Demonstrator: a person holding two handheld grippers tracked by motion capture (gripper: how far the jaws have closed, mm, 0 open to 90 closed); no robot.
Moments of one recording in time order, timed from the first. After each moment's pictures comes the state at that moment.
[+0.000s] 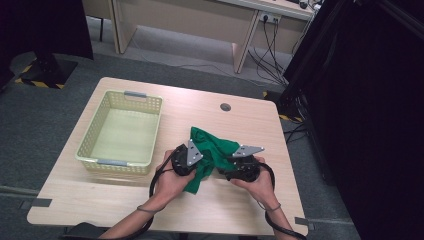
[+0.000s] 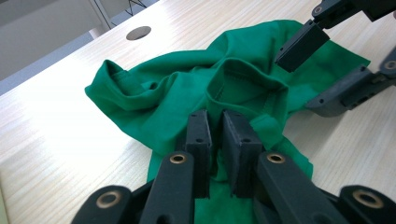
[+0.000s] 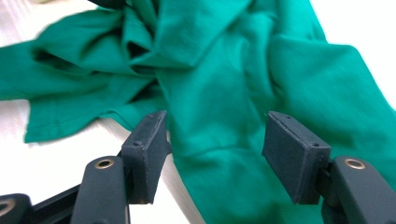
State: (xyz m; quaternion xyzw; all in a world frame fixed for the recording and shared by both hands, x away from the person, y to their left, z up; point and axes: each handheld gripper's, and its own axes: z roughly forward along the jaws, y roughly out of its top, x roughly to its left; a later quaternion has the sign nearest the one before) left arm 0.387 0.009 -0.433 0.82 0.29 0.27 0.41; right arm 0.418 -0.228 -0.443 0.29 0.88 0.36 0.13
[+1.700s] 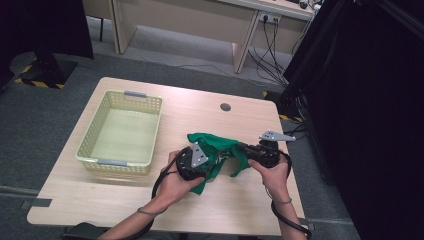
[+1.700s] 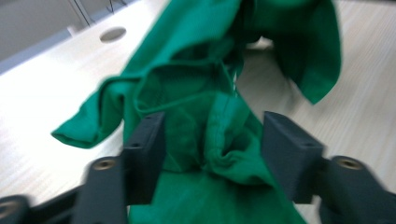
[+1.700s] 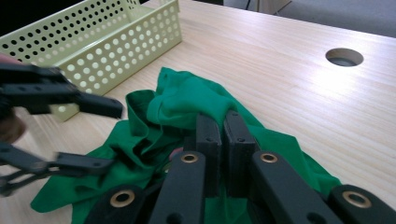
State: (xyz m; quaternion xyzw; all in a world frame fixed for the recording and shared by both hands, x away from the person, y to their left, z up) left arm 0.383 -0.008 -0.435 0.83 0.28 0.24 0.42; right arm 0.425 -0.266 -0.384 0.38 0.79 0.47 0.12
